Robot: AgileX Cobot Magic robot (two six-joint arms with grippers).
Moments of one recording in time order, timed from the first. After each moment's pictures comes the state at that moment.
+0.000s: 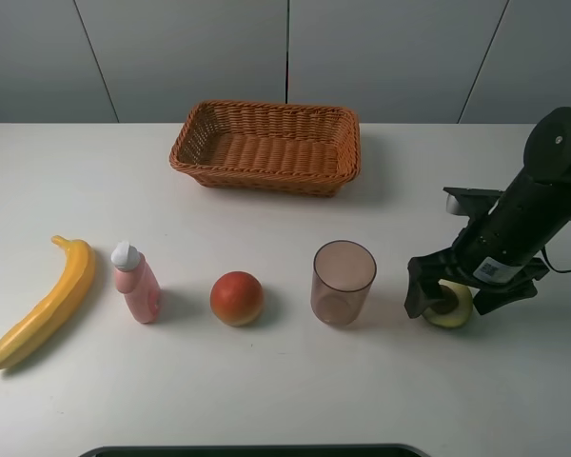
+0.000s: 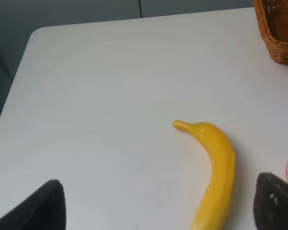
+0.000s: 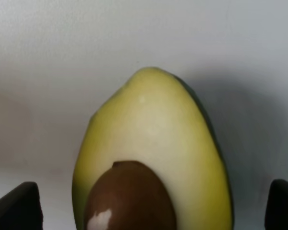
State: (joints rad) left arm -0.20 0.00 -0.51 0.10 1.08 -0.05; right arm 0.18 1.75 -0.67 0.25 0.66 -0.15
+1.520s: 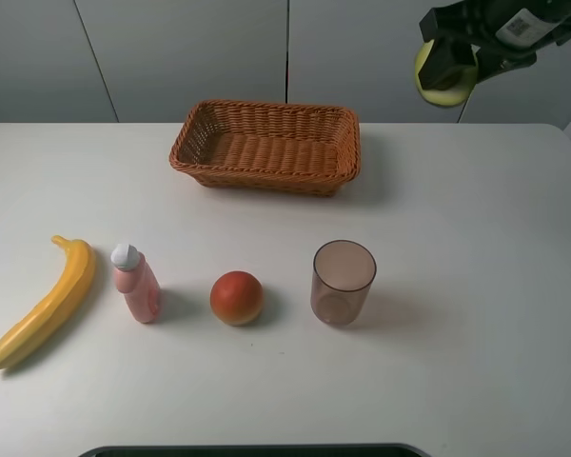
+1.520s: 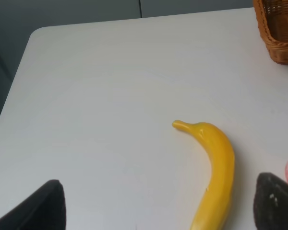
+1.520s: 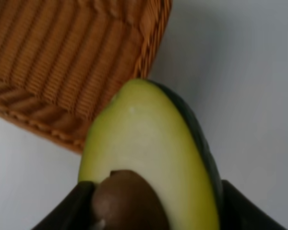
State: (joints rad) left arm -0.20 0.00 -0.51 0.10 1.08 -0.05; right arm 0.19 1.61 -1.33 0.20 0.88 -0.16
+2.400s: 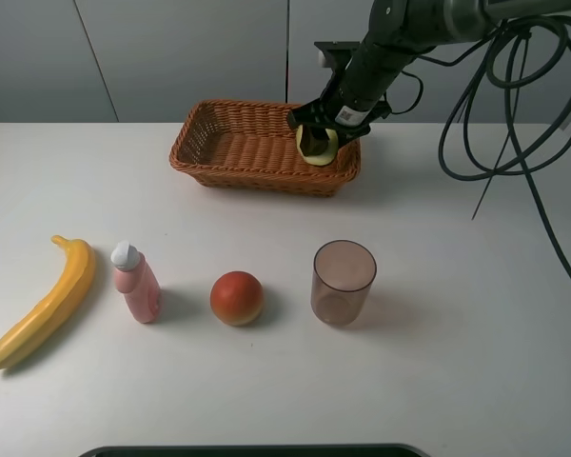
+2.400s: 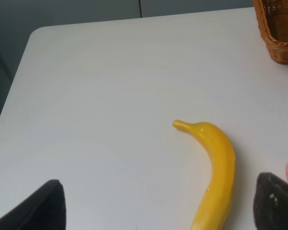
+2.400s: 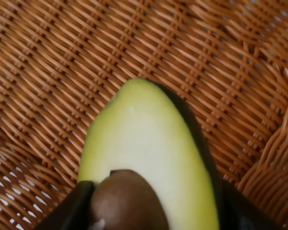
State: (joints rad) left arm -0.20 0.00 -0.51 0.10 1.08 -0.05; right arm 0.37 2.25 -1.70 0.25 0.78 -0.20
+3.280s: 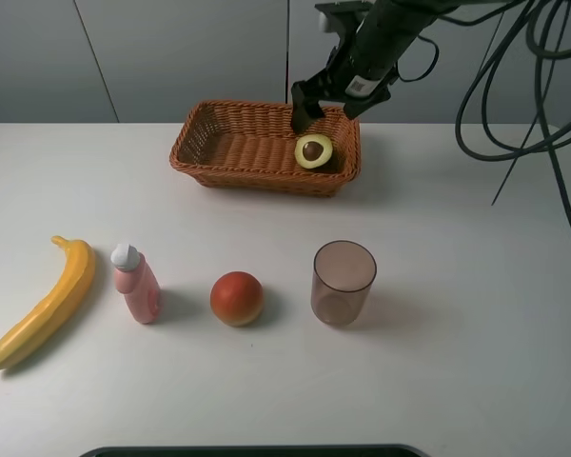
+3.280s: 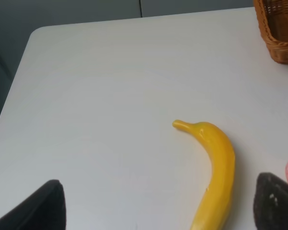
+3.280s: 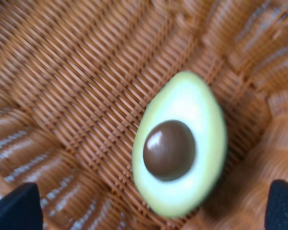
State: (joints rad) left arm -0.20 0.00 -0.51 0.10 1.08 -0.05; right arm 0.37 2.12 -1.70 0.23 0.84 -0.31
